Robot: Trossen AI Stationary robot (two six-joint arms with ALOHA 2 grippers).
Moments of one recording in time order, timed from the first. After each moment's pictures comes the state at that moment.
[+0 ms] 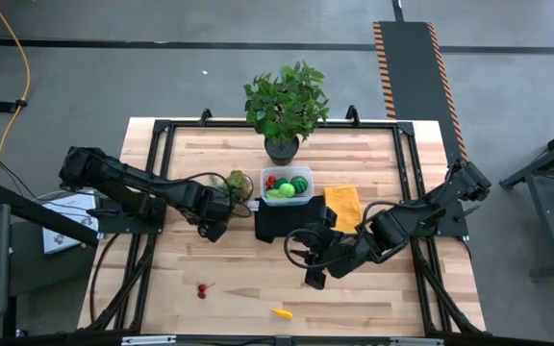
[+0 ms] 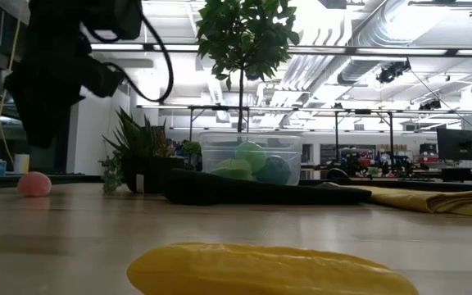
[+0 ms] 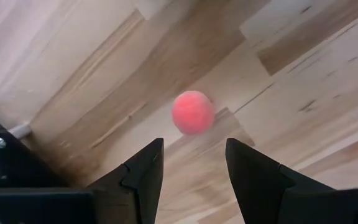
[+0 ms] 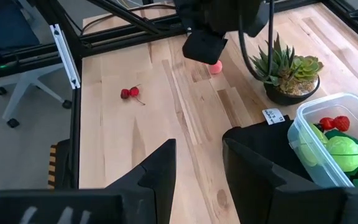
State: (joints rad) left arm -0.05 1.42 0.89 -1.12 -0.04 -1.05; right arm 0.54 1.65 1.62 -0.73 0.52 0.58
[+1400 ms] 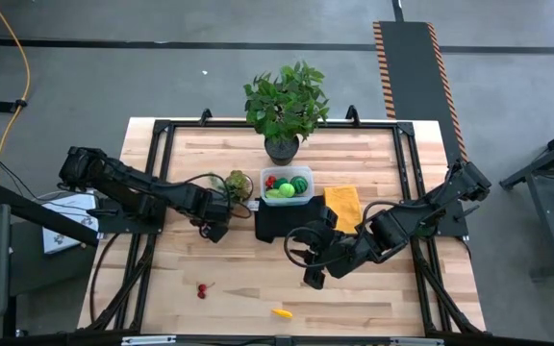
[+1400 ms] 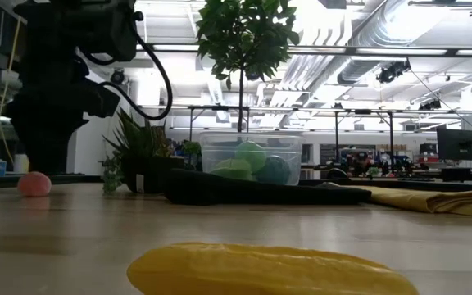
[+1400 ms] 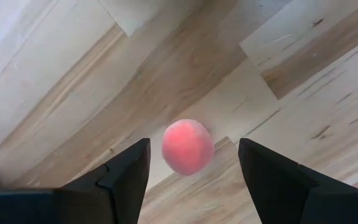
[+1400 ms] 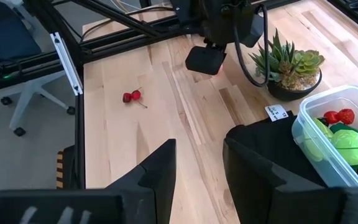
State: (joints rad) left arm -0.04 1.42 0.75 -0.91 -0.06 -1.02; right arm 0.54 1.65 1.62 -0.73 0.52 0.63
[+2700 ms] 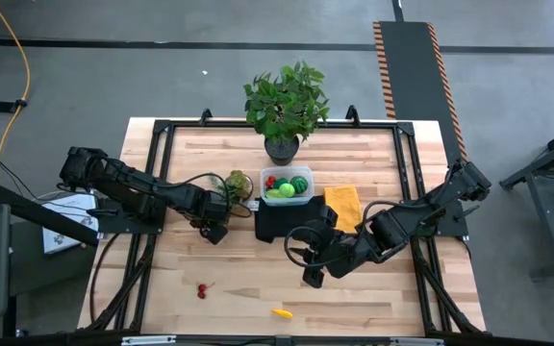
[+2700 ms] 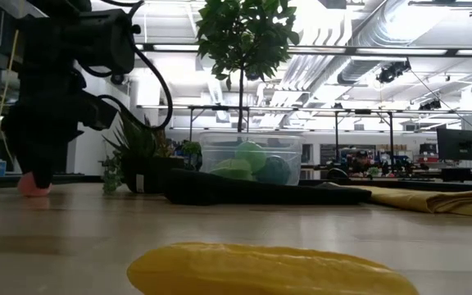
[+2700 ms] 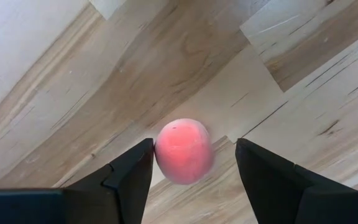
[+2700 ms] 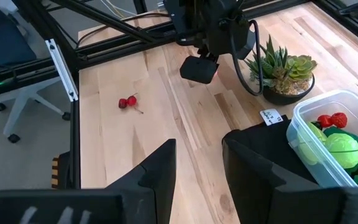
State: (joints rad) left arm -0.02 1.43 0.68 -0.81 0.01 -0.99; right arm 0.54 1.65 1.62 -0.72 0.55 0.63
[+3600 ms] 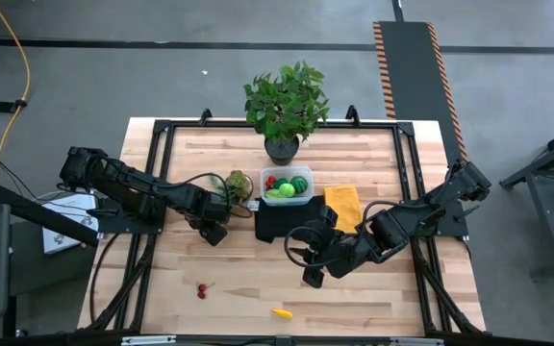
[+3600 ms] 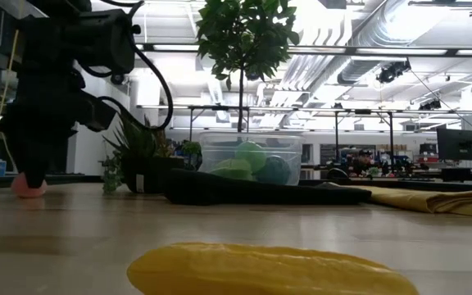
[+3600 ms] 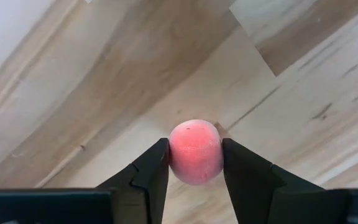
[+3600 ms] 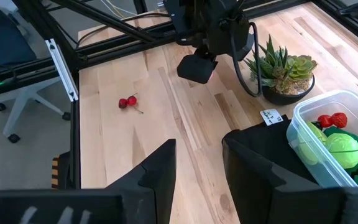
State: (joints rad) left arm -0.02 1.43 0.68 -0.81 0.06 -0.97; right arm 0.54 1.65 1.62 -0.72 0.55 0.63
